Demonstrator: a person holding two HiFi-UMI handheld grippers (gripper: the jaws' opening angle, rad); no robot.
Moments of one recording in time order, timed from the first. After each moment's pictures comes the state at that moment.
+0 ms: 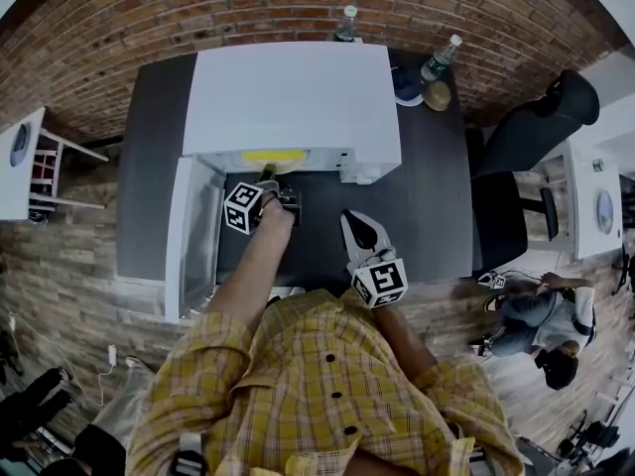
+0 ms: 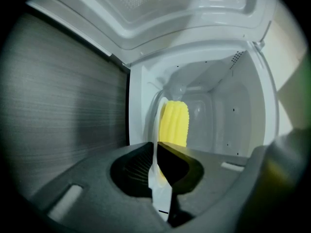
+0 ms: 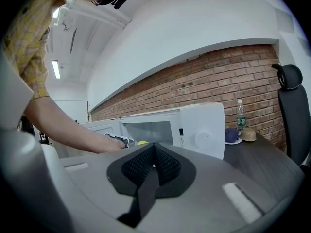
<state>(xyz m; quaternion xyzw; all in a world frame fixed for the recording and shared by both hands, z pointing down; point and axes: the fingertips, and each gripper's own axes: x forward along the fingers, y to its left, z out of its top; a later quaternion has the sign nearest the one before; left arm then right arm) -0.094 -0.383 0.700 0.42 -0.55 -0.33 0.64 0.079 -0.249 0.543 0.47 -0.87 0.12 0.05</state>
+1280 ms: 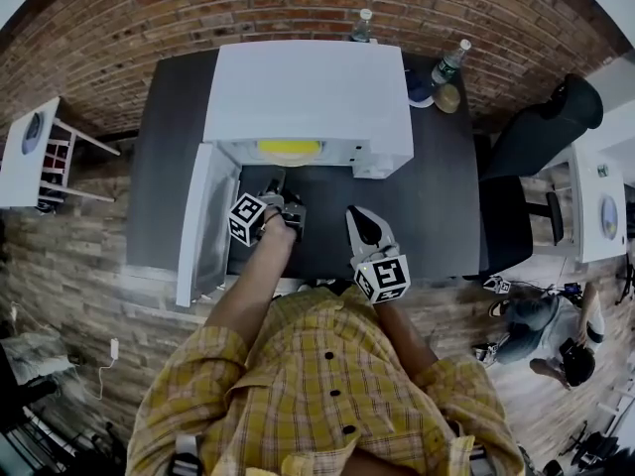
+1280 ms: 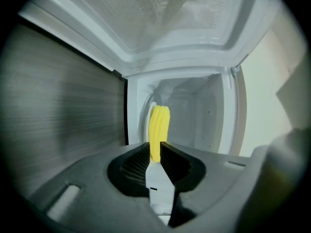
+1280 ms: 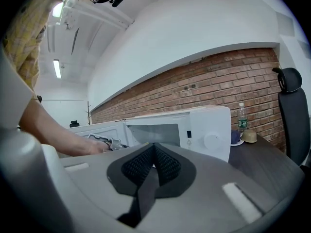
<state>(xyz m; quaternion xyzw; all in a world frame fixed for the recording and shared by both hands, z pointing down) -0.103 -0.337 0.667 0.47 -0.49 -0.35 0.64 0.060 -0.237 0.534 0.47 -0.87 0.11 0.05</state>
